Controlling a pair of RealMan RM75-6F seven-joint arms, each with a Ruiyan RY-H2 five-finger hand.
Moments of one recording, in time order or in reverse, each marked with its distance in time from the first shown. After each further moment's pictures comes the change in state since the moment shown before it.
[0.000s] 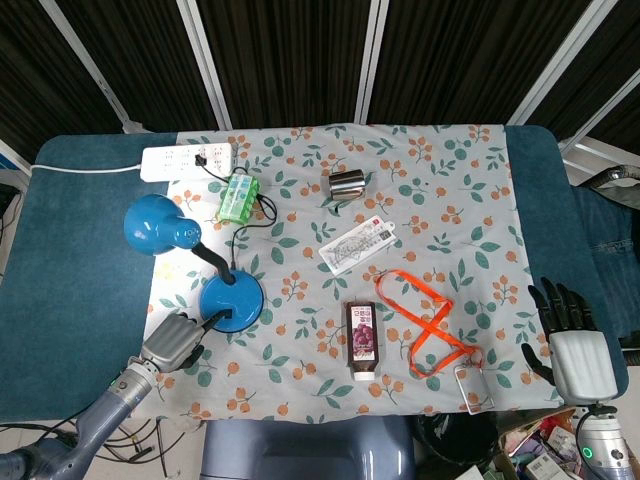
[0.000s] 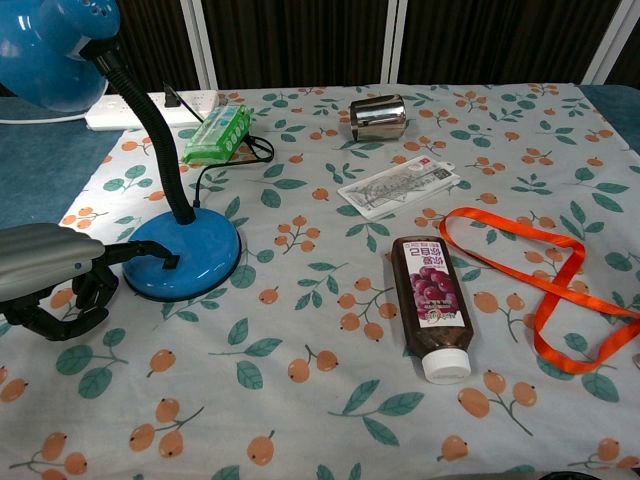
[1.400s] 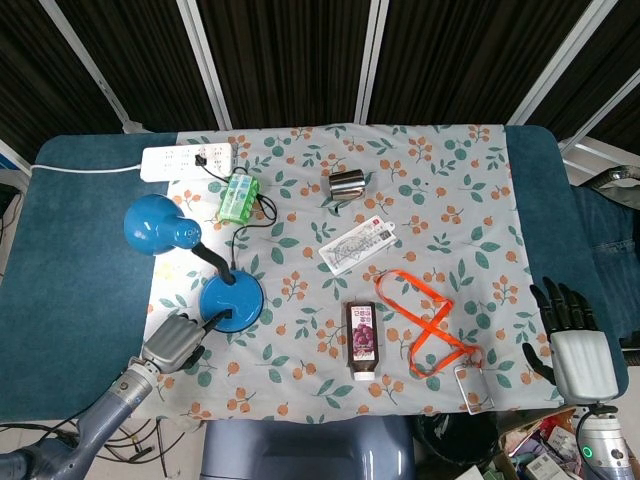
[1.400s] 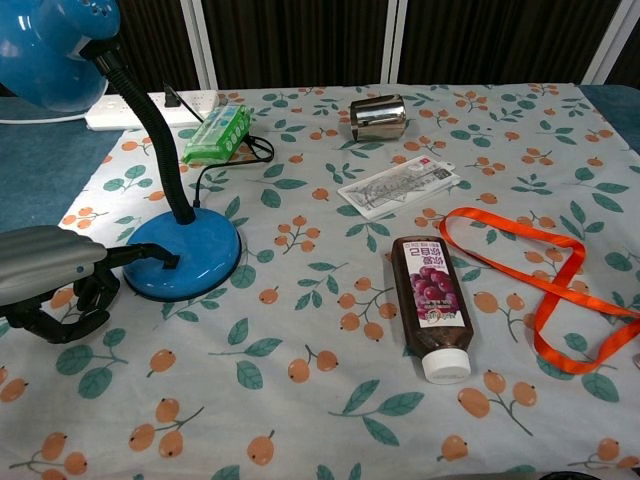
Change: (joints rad) left arm -0.003 -0.010 0.004 0.010 -0.001 -0.003 0.010; right arm -0.002 -0.002 0.004 -0.004 0.010 -0.001 -0.002
